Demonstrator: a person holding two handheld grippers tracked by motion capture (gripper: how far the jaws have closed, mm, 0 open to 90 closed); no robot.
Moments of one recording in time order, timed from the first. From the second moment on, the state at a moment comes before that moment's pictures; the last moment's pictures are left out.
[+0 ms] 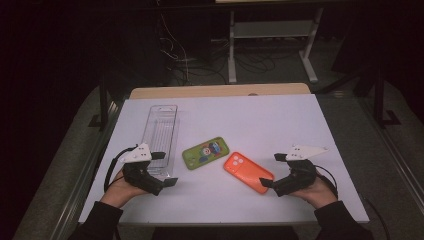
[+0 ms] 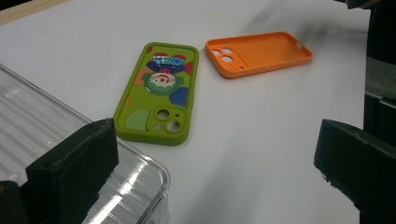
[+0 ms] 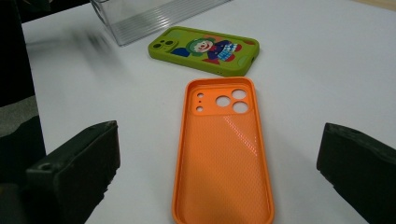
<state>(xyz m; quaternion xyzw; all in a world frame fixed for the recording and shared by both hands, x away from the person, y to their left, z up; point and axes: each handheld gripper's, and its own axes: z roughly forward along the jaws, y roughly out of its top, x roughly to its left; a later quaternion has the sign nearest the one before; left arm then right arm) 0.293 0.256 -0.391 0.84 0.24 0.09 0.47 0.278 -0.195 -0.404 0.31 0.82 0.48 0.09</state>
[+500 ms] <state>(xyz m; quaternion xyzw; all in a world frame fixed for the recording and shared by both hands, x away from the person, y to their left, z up) 0.293 0.254 -0.391 0.84 0.25 0.08 0.47 0.279 -0.198 -0.401 0.33 0.82 0.47 0.09</state>
